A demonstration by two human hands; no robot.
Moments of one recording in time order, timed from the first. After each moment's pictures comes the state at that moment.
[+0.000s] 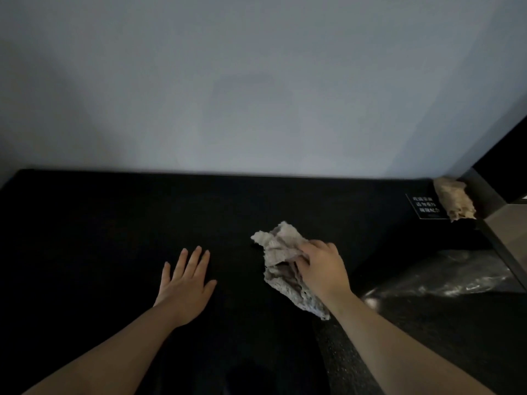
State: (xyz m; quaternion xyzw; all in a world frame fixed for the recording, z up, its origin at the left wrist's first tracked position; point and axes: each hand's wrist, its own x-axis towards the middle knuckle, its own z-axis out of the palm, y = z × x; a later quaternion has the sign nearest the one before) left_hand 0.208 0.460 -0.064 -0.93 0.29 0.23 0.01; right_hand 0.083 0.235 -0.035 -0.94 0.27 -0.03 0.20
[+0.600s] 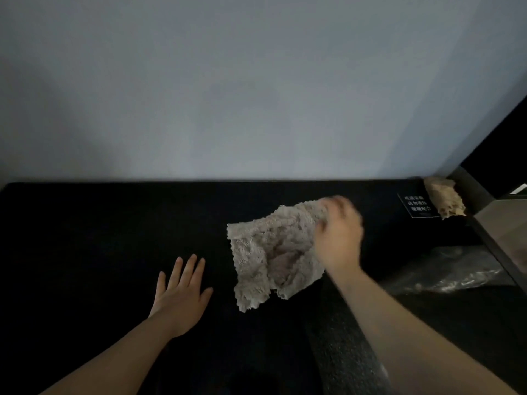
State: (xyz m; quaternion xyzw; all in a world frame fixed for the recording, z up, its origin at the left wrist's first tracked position) left_hand 0.206 0.460 -0.063 -0.93 0.29 0.23 0.02; right_hand 0.100 0.220 0.016 -0.89 0.35 -0.23 0.19
